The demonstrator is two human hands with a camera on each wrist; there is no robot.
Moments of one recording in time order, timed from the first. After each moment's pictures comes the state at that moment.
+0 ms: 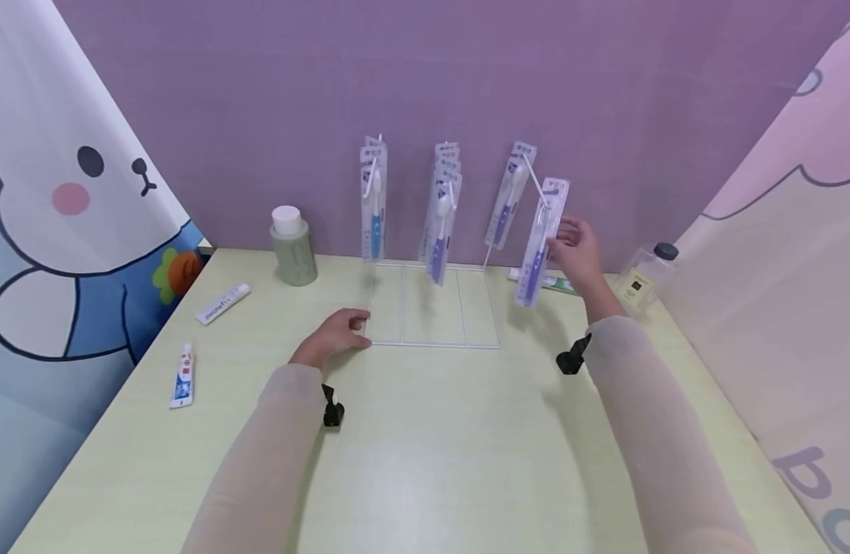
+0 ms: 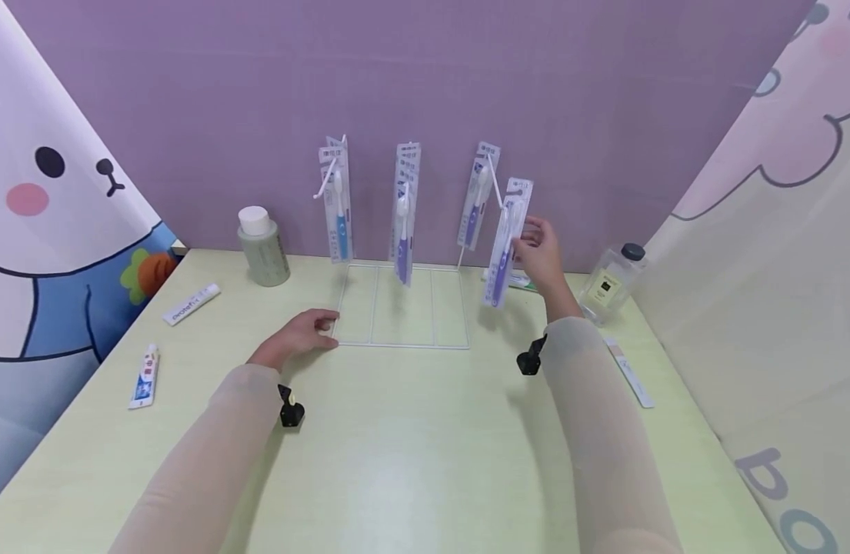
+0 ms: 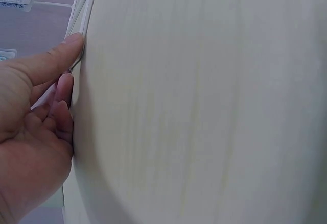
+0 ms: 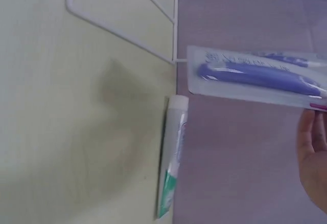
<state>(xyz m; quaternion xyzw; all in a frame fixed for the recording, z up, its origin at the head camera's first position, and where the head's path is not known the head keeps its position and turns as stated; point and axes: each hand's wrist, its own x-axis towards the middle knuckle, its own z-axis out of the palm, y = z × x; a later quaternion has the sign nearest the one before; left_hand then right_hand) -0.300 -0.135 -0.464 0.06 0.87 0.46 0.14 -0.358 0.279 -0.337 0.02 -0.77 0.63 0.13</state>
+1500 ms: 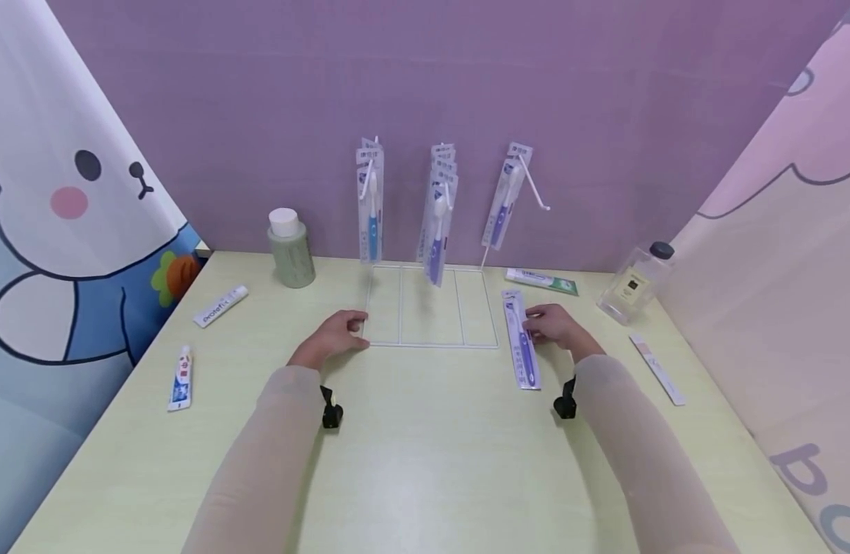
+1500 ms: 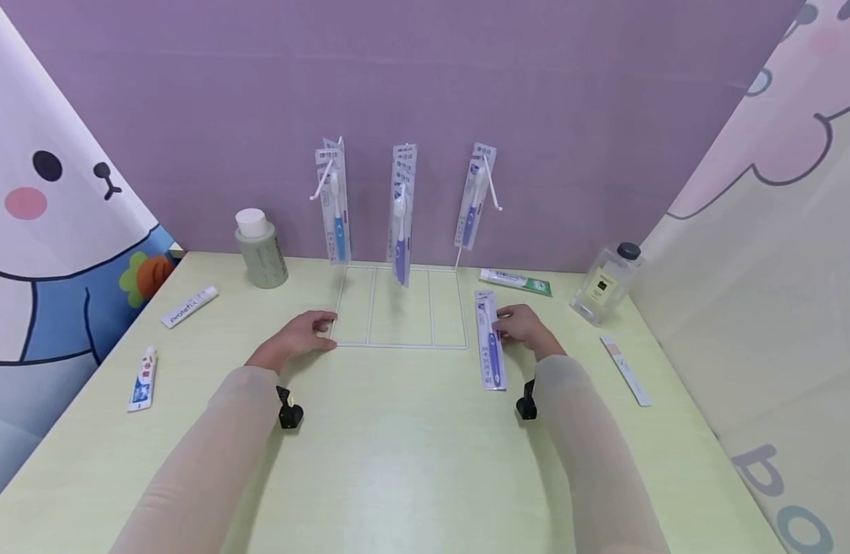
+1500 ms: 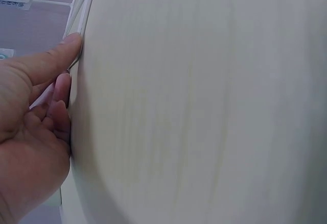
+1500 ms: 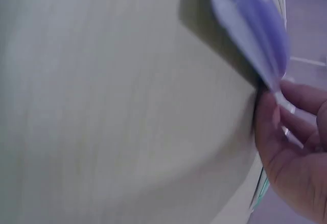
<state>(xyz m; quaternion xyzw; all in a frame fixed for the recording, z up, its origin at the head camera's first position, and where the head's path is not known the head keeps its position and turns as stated) -0.301 -0.134 -0.467 0.05 0.87 0.46 0.14 -0.324 0.290 -0.441 -0.04 -0.86 0.48 -0.17</state>
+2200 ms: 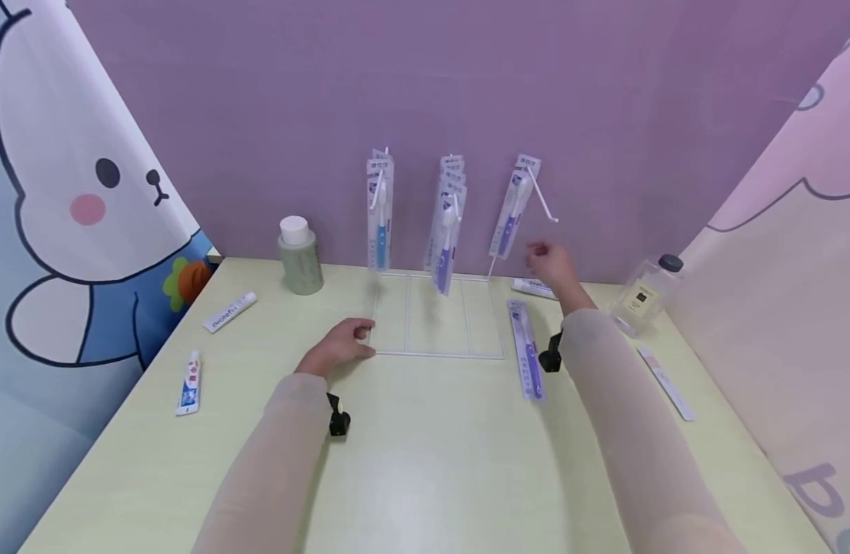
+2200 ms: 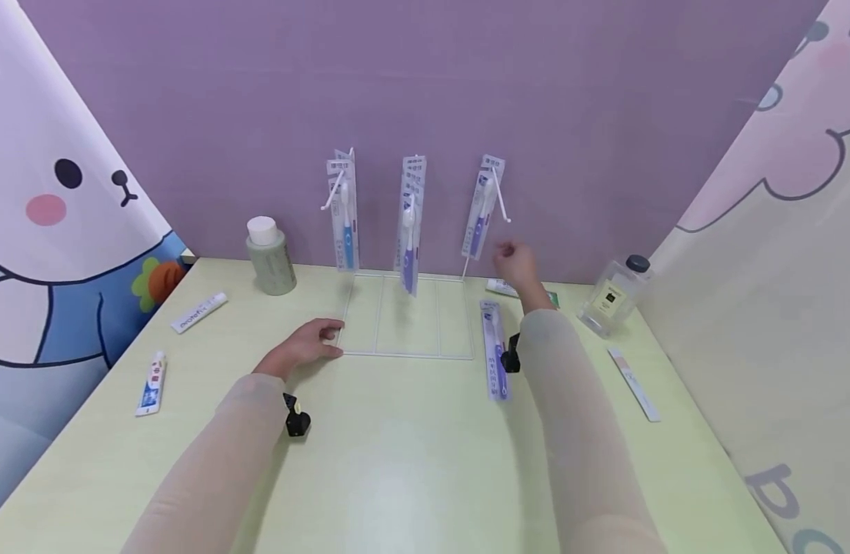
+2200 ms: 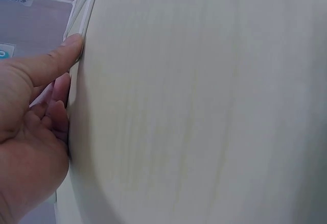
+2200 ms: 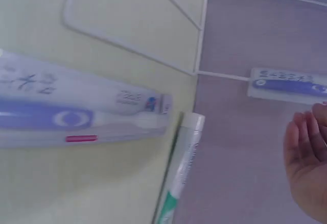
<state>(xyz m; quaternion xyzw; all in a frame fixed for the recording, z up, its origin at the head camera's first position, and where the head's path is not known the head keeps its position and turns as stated) -0.297 -0.136 -0.468 0.06 0.88 0.46 0.13 -0.381 0.249 -0.351 0.02 -0.88 0.47 0.07</state>
